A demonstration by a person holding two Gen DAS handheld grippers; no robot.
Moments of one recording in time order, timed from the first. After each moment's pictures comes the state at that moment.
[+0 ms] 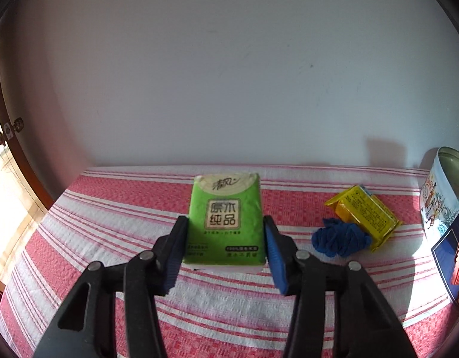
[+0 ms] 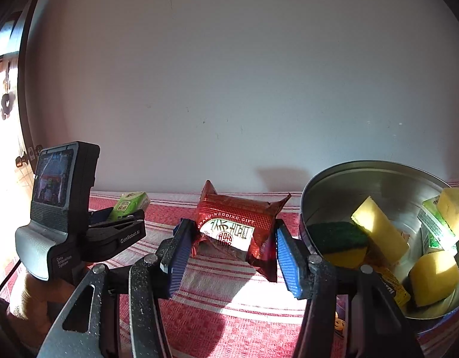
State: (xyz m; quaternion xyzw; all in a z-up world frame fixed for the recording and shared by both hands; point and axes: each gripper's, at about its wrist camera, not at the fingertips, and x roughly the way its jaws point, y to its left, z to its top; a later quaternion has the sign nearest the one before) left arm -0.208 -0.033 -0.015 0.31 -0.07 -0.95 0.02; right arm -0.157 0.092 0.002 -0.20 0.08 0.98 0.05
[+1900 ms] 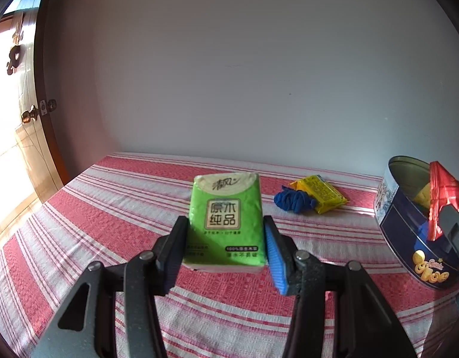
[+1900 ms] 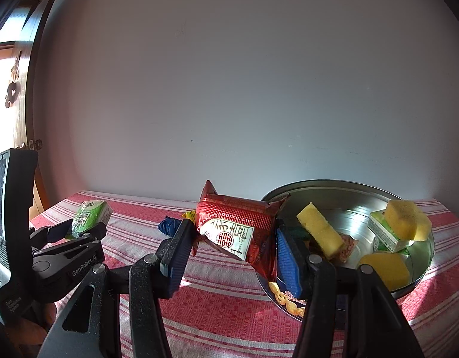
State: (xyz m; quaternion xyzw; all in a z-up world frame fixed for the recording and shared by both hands) left arm -0.093 -0.039 -0.005 0.26 -0.01 -0.96 0.03; right arm -0.145 0.066 0.000 -0.15 0.03 0.98 0.08
